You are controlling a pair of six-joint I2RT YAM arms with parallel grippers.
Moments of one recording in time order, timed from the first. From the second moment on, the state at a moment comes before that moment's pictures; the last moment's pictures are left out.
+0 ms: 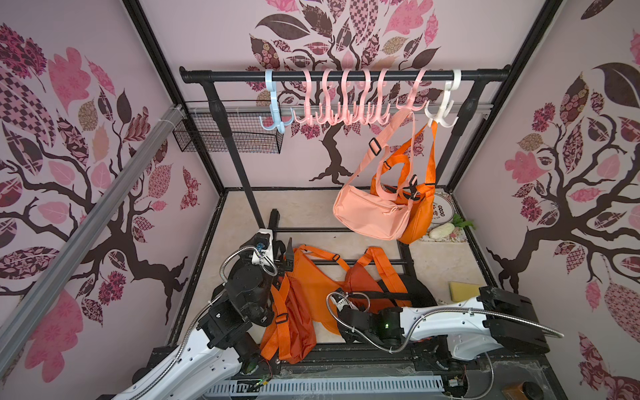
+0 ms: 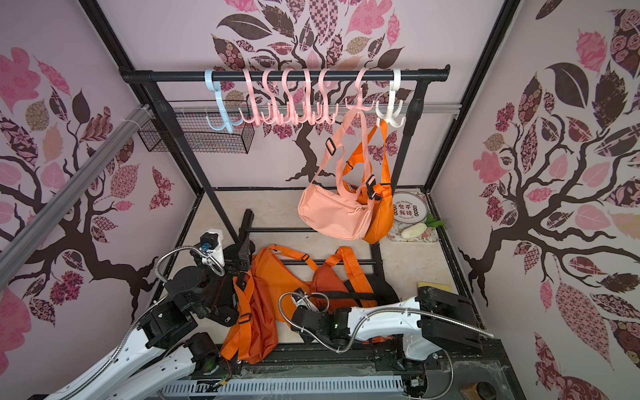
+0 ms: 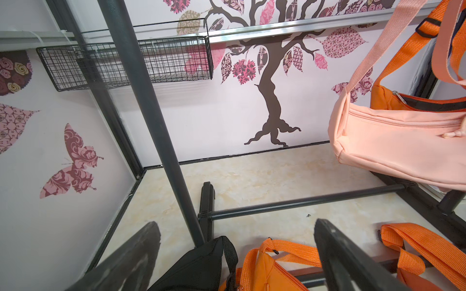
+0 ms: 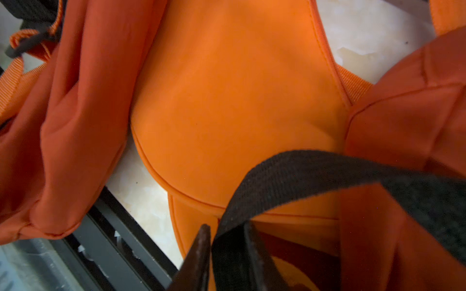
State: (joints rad) left arm -0.80 0.58 0.64 -0.14 -0.70 0.05; right arm 1.41 1.46 0.69 -0.20 0.32 0.67
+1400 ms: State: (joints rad) left arm -0.96 0.71 0.96 -0.26 0.04 -0.04; right arm 1.41 1.01 1.57 -0.69 0.60 0.33
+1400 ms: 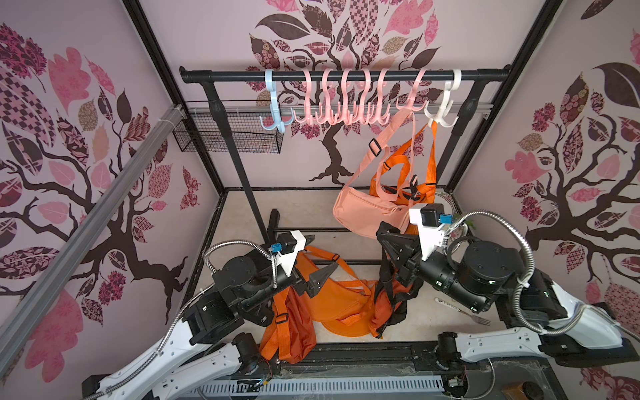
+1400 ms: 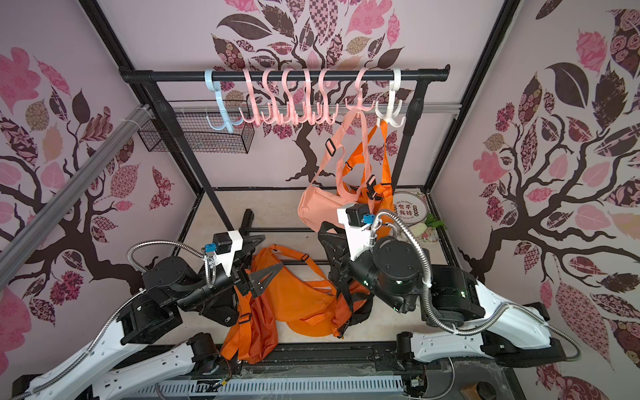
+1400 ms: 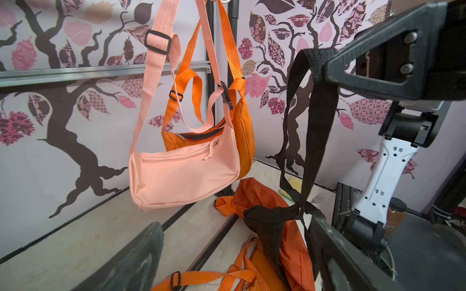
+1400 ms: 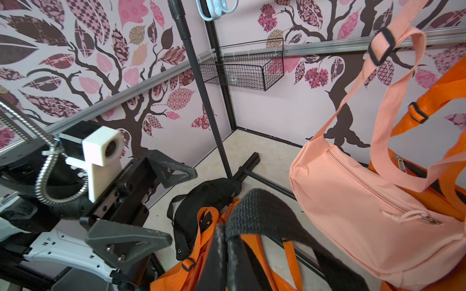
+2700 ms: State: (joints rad) left arm -0.96 0.87 1.10 -0.18 0.23 -0.14; right arm 1.41 1.23 1.86 -0.75 0.53 0.18
